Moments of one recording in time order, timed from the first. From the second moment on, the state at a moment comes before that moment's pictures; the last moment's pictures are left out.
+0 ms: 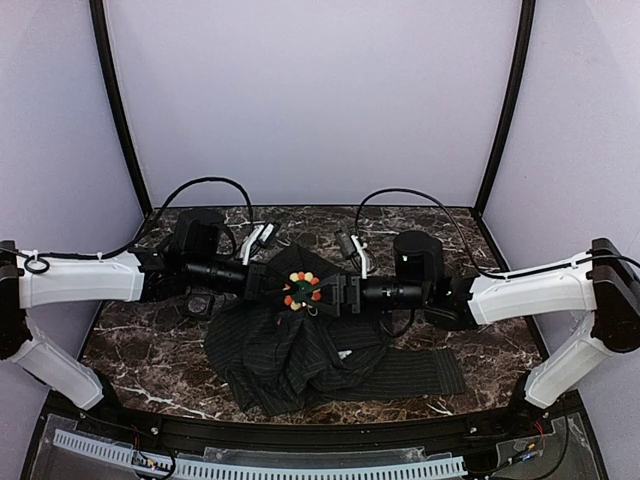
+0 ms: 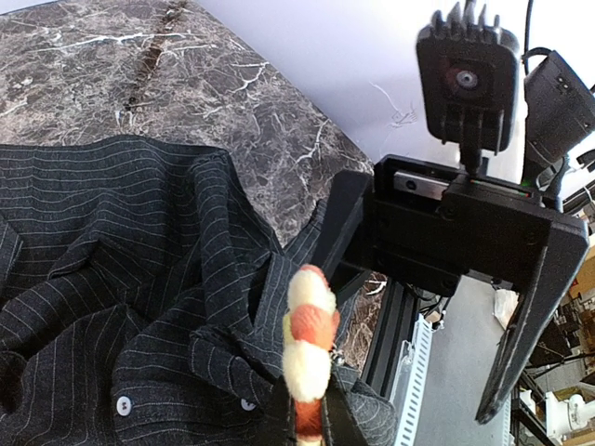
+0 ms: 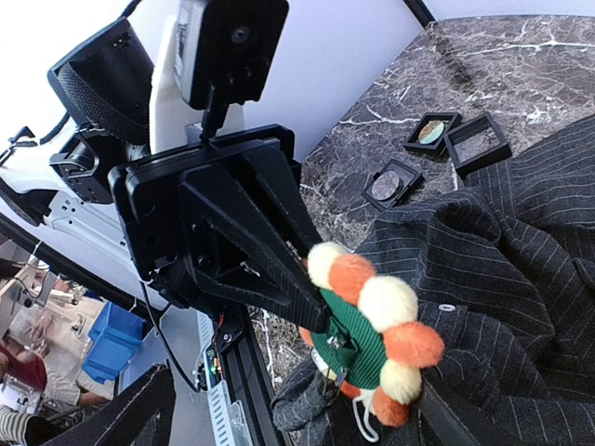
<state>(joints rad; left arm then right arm) -0.76 1.42 0.88 0.08 0.60 -0.41 0.96 1.50 0.79 0.50 -0.43 0.67</state>
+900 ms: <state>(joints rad) -0.75 1.44 0.88 0.14 0.63 -0.48 0.97 1.48 0.79 0.33 -0.21 0.67</state>
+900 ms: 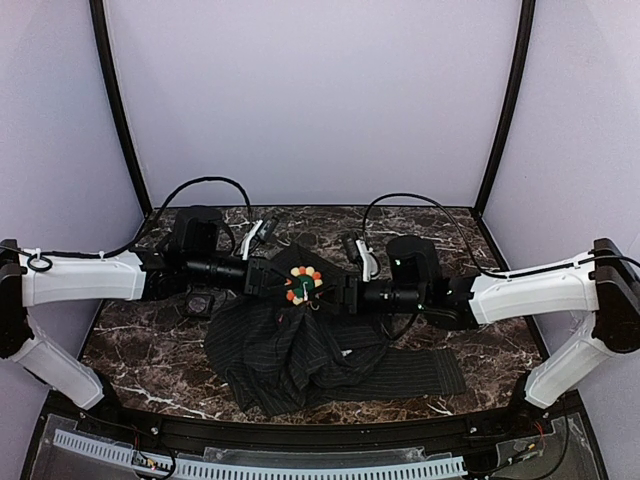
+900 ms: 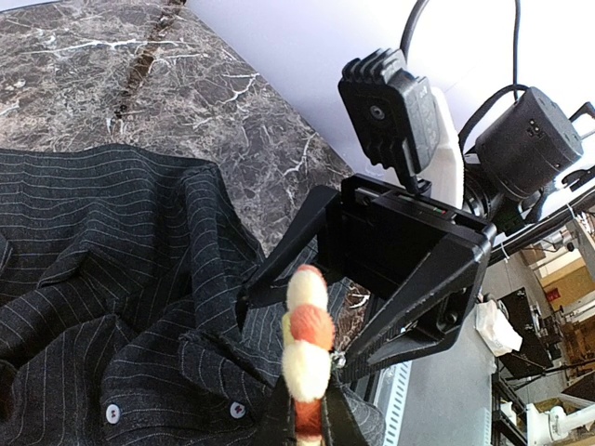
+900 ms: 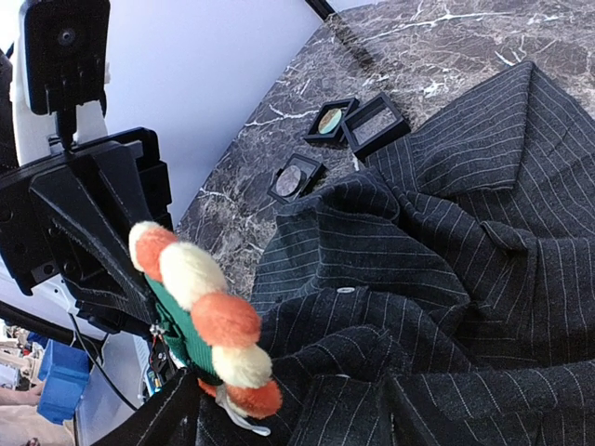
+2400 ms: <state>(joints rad) -0.75 1.44 0.88 0.16 0.63 -0.48 0.97 1.48 0.79 0.38 -0.21 0.67</state>
